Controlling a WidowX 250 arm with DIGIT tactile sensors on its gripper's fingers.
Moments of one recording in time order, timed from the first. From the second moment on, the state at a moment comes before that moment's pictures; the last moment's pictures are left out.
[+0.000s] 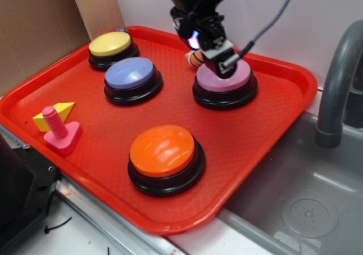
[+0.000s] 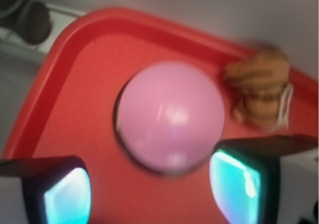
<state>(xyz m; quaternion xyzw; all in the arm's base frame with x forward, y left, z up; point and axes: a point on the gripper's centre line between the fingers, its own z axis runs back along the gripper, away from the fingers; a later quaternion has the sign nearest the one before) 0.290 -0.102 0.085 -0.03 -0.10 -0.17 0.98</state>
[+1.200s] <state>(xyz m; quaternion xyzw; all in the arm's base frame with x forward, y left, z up) 0.304 -0.099 0.056 0.01 -0.05 -0.13 0.99</state>
